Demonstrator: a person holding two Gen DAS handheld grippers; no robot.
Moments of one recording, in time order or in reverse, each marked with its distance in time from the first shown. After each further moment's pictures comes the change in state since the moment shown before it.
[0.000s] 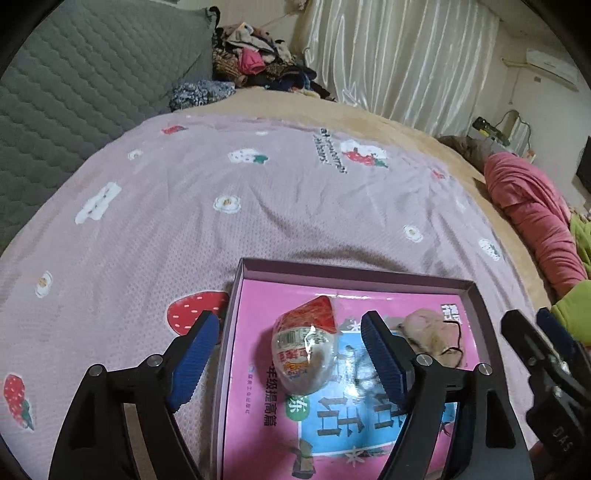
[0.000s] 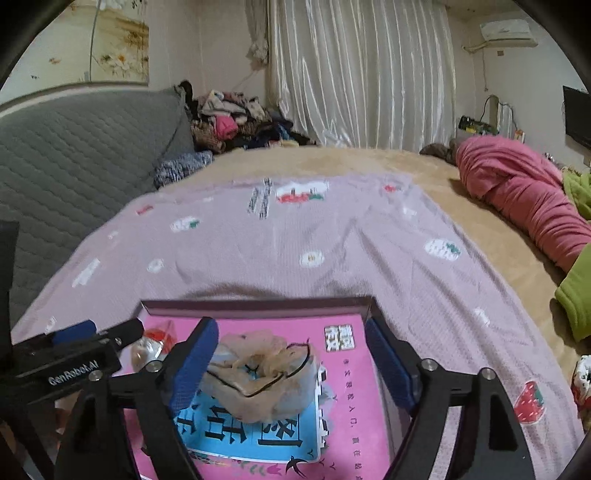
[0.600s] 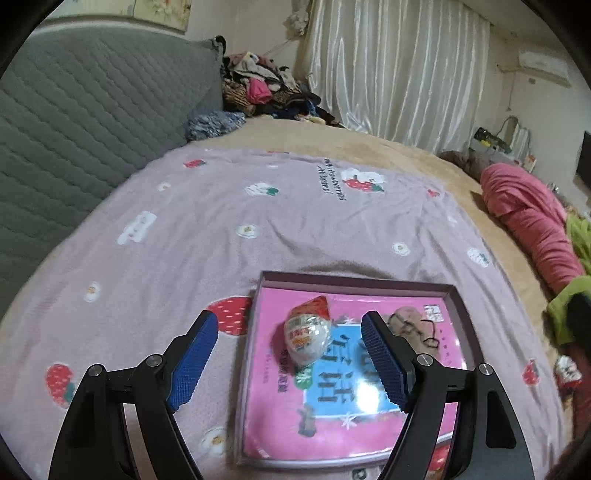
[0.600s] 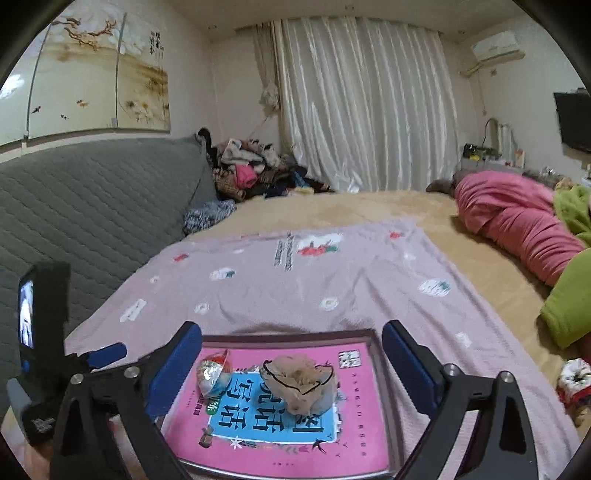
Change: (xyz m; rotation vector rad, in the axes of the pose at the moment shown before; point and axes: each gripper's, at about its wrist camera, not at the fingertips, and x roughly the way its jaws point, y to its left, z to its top) left arm -0.085 -0.009 -0.015 0.036 -0.106 0.086; right arm -0.111 0.004 0.011 0.027 -0.174 0.069
